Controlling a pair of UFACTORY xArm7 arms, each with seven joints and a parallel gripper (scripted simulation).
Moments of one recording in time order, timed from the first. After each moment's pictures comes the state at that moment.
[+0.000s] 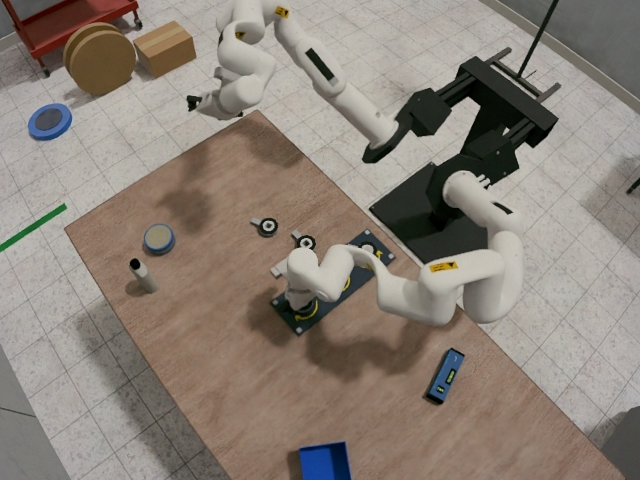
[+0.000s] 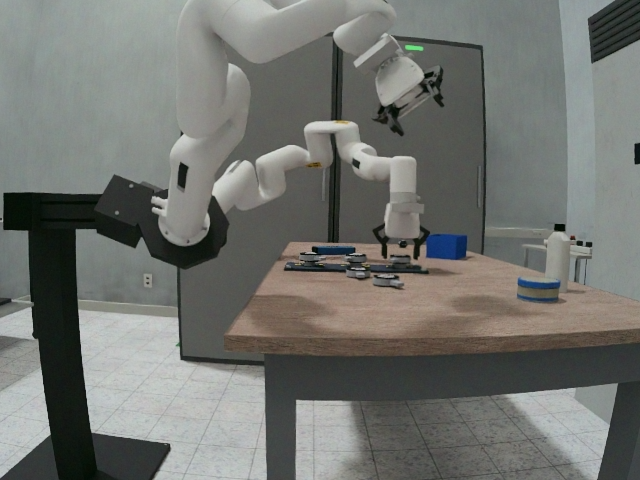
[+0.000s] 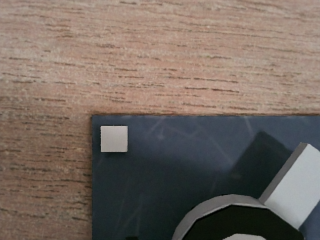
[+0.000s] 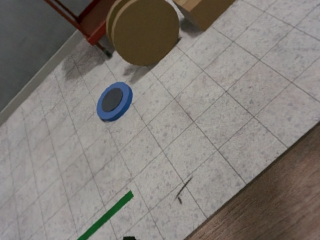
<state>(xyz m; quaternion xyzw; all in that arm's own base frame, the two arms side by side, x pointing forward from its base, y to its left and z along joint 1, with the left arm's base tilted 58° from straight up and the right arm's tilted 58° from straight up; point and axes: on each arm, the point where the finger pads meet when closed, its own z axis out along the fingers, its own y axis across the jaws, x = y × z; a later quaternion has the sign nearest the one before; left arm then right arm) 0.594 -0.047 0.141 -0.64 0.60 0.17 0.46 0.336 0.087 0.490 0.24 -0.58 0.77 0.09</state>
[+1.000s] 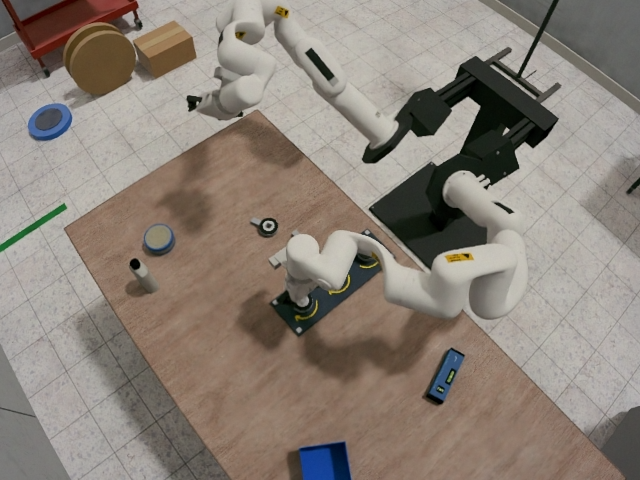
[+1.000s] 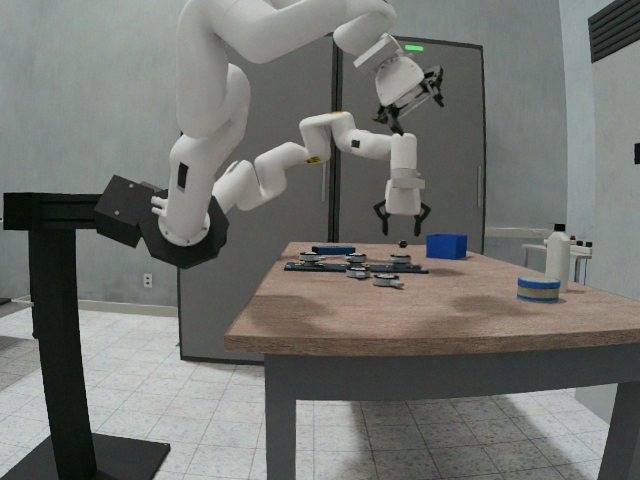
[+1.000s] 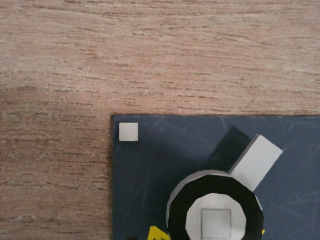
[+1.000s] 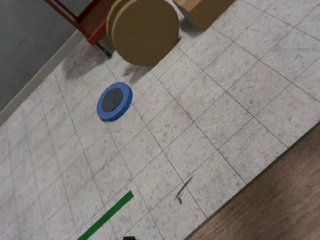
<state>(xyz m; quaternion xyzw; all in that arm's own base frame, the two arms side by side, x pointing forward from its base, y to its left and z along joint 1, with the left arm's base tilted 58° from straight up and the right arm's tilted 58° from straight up) 0.572 -0.100 0.177 -0.64 0.60 0.17 0.46 0.336 0.087 0.490 0.24 -0.58 0.77 0.09</state>
